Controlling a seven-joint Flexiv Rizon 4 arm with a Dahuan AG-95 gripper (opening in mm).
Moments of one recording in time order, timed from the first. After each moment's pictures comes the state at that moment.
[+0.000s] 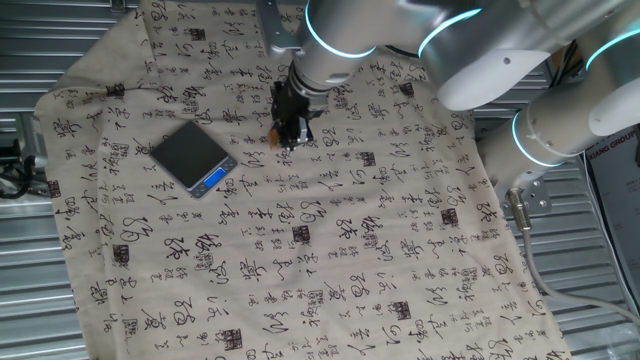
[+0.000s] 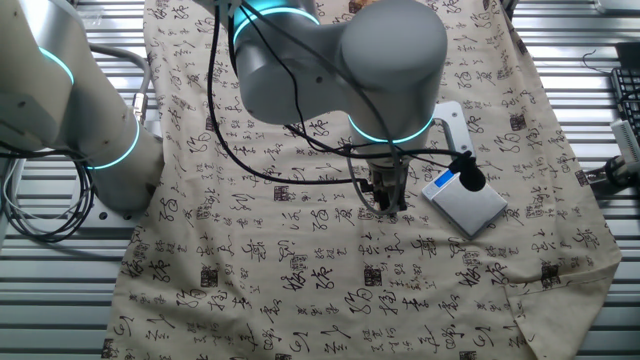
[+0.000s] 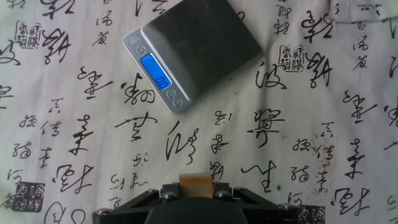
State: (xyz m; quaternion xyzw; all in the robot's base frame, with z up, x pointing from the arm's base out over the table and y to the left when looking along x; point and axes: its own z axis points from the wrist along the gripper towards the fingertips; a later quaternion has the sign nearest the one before) arm 0.474 -0.070 0.055 -0.07 1.00 0.00 0.06
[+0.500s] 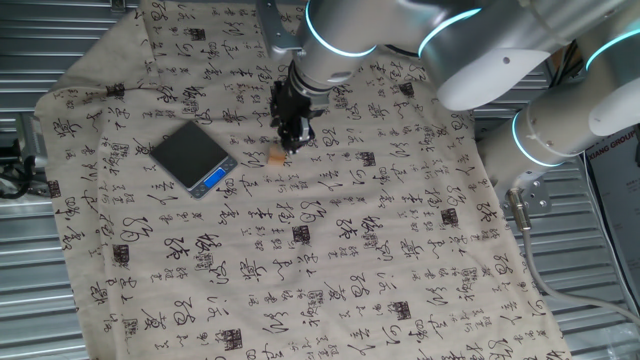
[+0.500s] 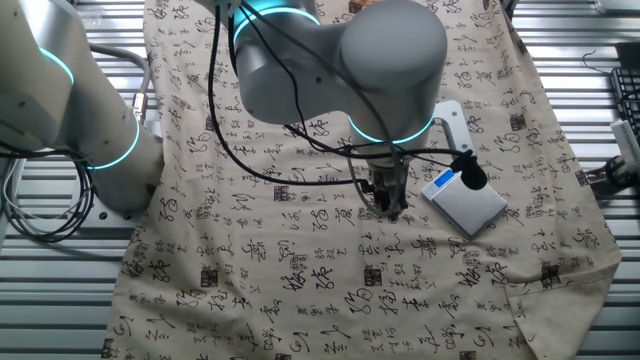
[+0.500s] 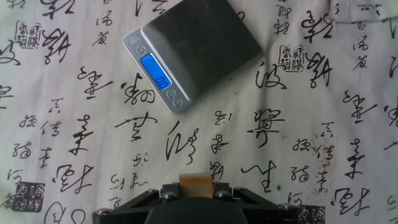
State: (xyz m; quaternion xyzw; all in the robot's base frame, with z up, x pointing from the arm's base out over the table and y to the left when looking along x) arm 0.474 -0.070 0.054 -0.09 0.99 0.00 0.06
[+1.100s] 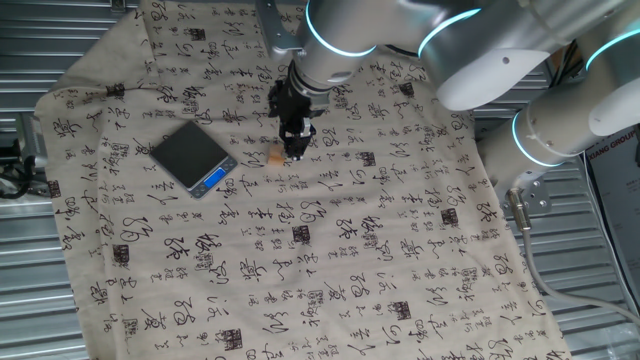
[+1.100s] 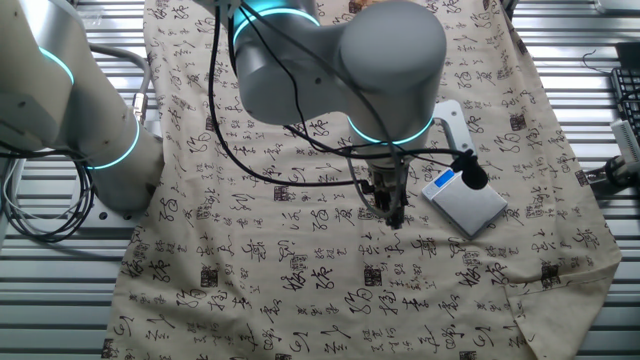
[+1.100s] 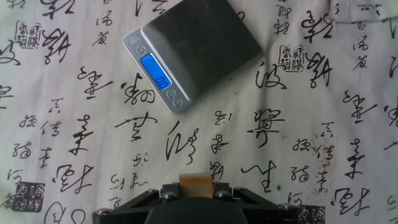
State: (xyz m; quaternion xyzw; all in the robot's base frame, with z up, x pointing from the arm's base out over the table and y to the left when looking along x) arm 0.475 -0.070 0.055 -0.09 0.99 0.00 0.06
